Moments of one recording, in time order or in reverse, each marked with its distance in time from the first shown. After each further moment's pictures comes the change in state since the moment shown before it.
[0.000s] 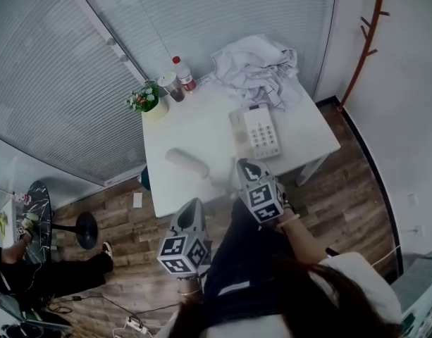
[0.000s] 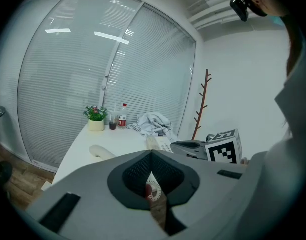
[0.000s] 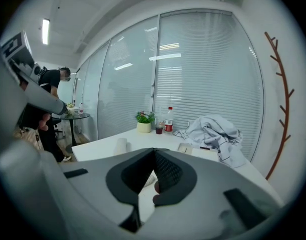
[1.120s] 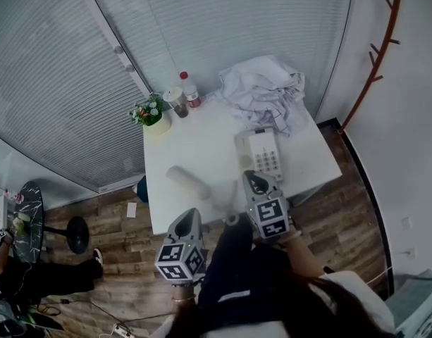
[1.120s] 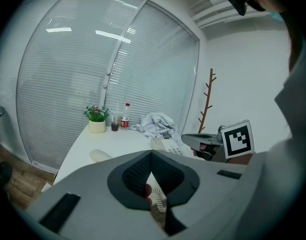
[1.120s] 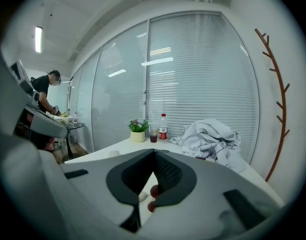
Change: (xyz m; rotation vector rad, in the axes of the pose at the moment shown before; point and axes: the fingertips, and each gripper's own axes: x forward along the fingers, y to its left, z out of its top) left arm 0.034 0.027 0.015 -0.008 0.021 0.009; right arm 0.012 -0.031 0.037 0.095 -0.050 -0.034
